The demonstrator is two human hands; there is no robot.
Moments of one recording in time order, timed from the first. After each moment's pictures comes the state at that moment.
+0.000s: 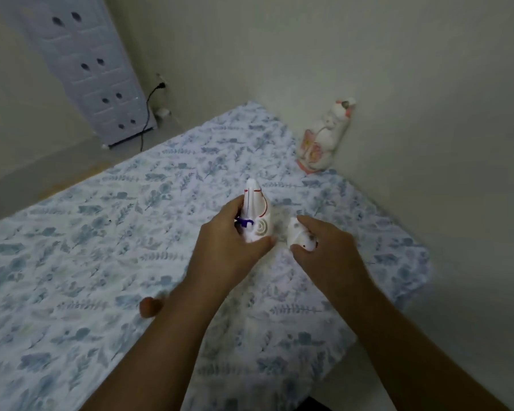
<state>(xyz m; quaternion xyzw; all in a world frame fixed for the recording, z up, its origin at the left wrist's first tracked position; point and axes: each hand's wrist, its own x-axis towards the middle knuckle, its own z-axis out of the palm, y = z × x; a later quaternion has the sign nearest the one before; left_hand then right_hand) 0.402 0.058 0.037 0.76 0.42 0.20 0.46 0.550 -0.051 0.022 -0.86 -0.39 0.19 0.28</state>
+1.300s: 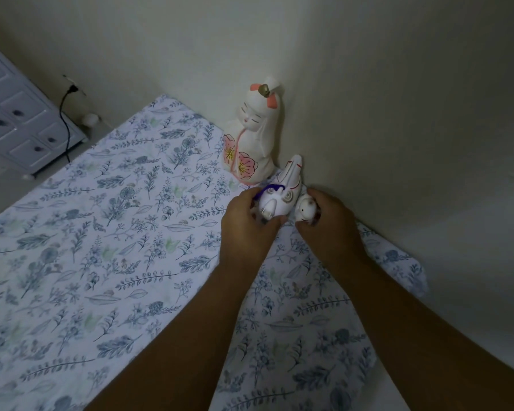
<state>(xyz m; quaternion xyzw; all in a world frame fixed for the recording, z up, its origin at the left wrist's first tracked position) 0.629 0.097 -0.099 0.77 0.36 0.24 0.46 0.743 -0.014 -0.107 -0.88 -0.29 0.13 0.36</state>
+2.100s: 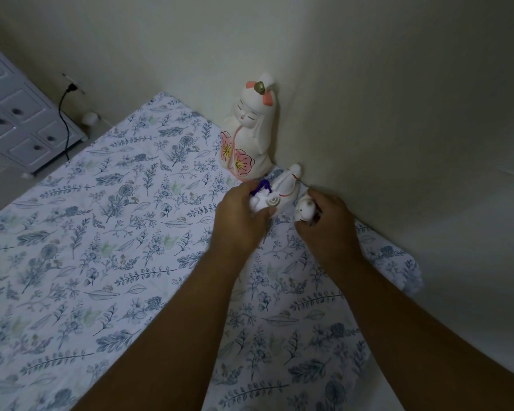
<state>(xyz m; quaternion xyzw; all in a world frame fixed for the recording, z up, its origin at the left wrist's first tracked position) 0.628 0.111 -0.077 0.80 0.35 0.17 0.46 0.739 -0.022 -0.115 -0.88 -0.25 0.12 0.39</state>
